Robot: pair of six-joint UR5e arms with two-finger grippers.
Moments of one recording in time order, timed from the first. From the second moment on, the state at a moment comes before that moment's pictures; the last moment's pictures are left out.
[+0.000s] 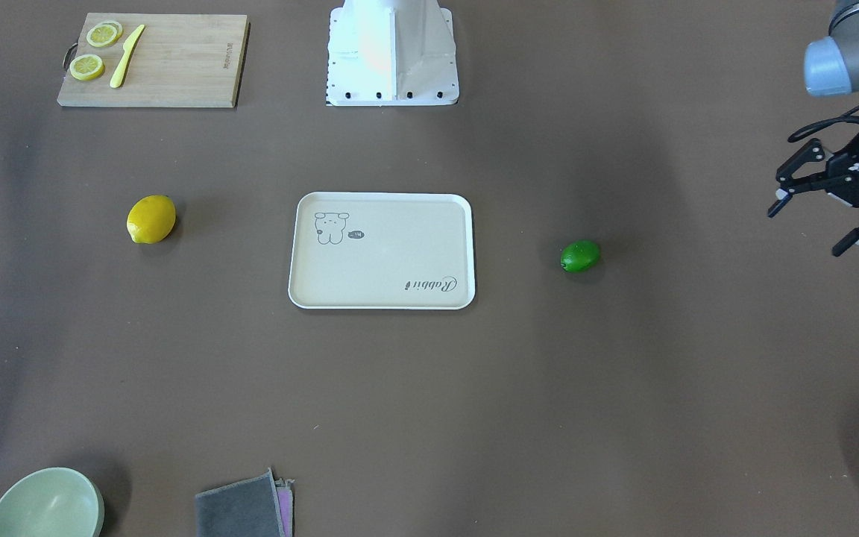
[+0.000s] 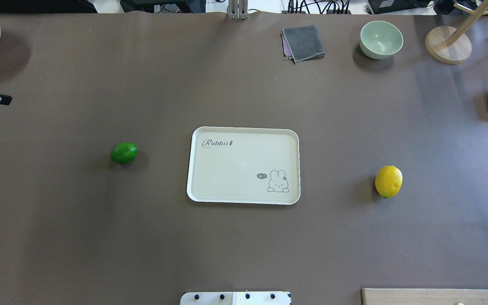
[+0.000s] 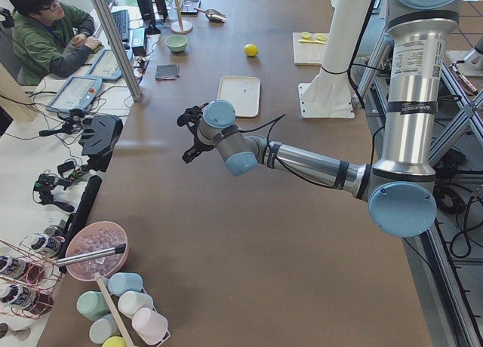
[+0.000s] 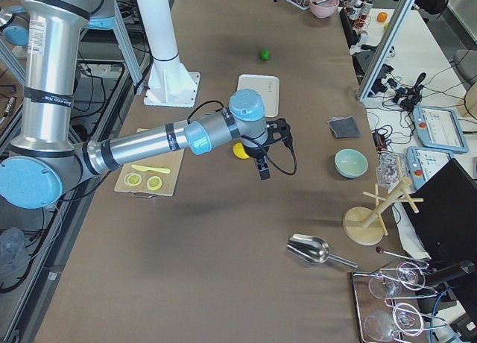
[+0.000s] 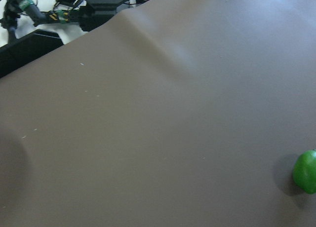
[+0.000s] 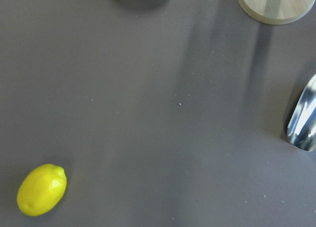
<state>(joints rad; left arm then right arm) -1.17 -1.60 -1.77 -2.33 -2.27 -0.21 1.35 -1.73 2.03 -1.35 2.37 0.27</state>
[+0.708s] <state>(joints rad) -0.85 -1.70 -1.71 -2.34 -2.18 -0.22 1.09 -1.71 2.03 -1.20 2.23 0.58</state>
